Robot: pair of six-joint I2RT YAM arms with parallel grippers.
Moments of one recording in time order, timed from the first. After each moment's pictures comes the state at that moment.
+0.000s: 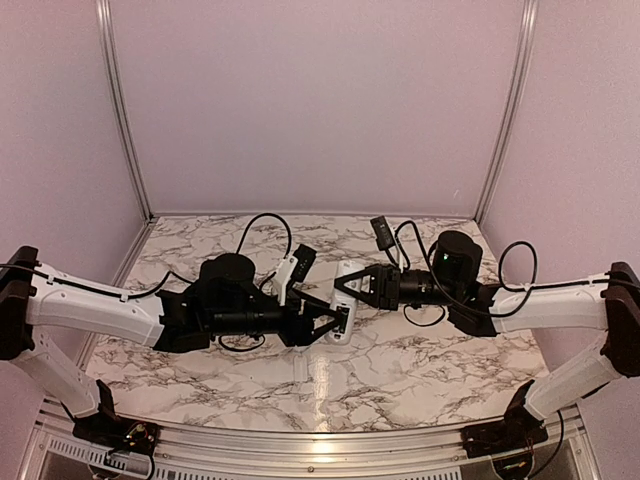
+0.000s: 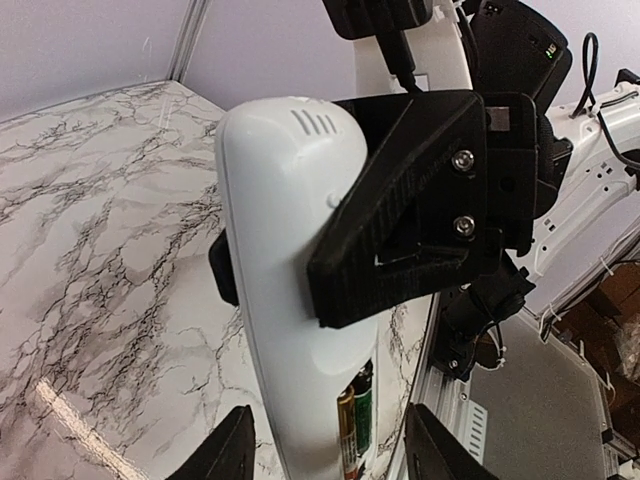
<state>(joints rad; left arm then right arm) -1.11 1.51 0.83 0.43 0.17 -0.44 0.77 1.37 0.66 0.67 -0.69 0.64</state>
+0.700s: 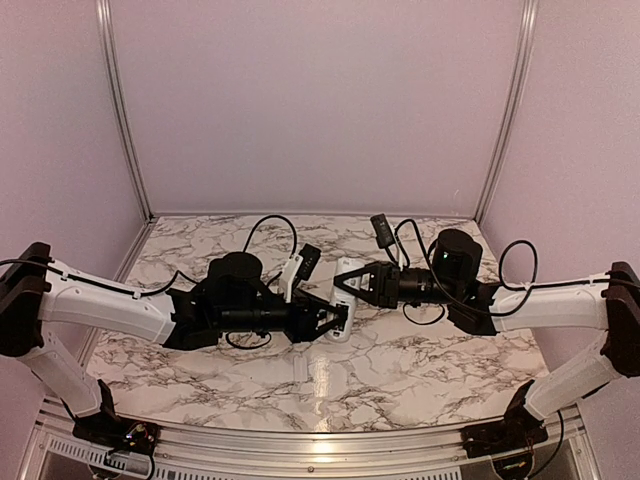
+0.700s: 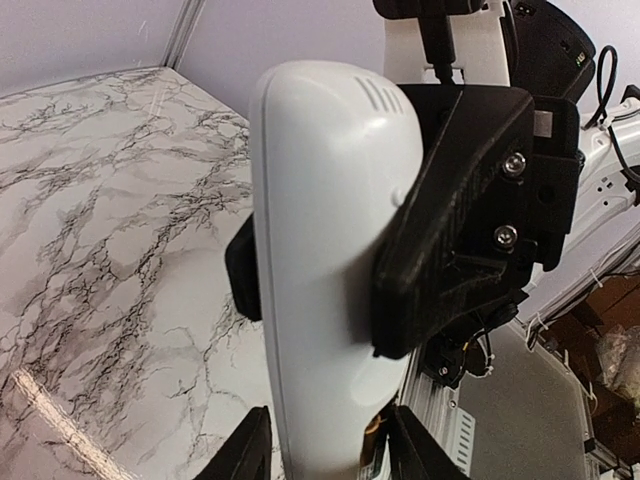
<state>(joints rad) -1.08 1.57 0.86 0.47 0.21 -0.50 0.77 1.37 0.67 0.66 -0.68 0.64</state>
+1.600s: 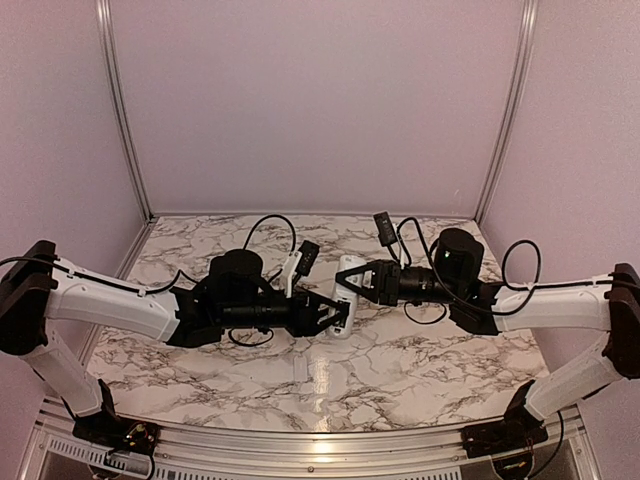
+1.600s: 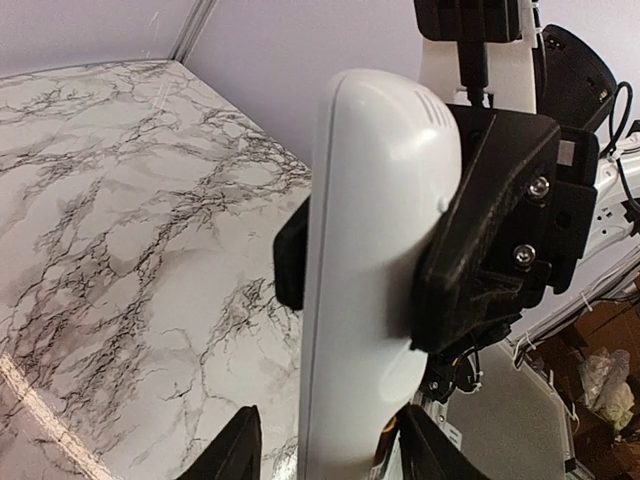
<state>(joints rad) -1.06 1.60 0.87 0.51 0.25 -0.58 0.77 1.36 0.67 0.64 -0.64 0.64</state>
